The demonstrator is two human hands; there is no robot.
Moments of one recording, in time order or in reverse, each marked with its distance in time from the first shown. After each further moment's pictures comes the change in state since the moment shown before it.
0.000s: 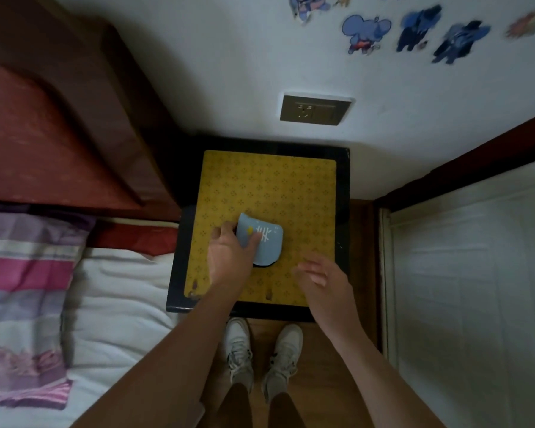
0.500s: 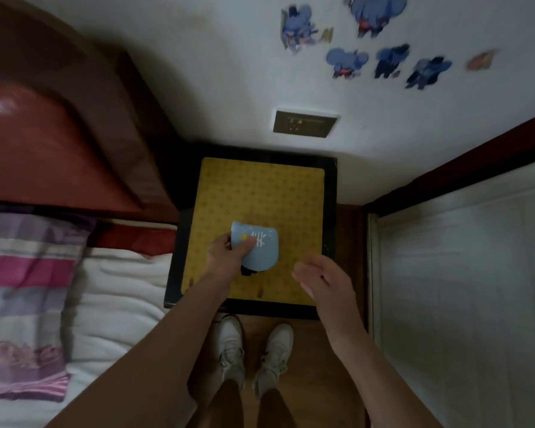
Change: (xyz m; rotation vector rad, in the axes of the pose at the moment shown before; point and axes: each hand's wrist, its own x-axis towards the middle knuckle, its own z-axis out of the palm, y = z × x) left_hand -0.008 0.000 -0.010 -0.623 -0.245 -0.299; right_hand -0.025 -0.029 -0.024 0.218 -0.029 0.052
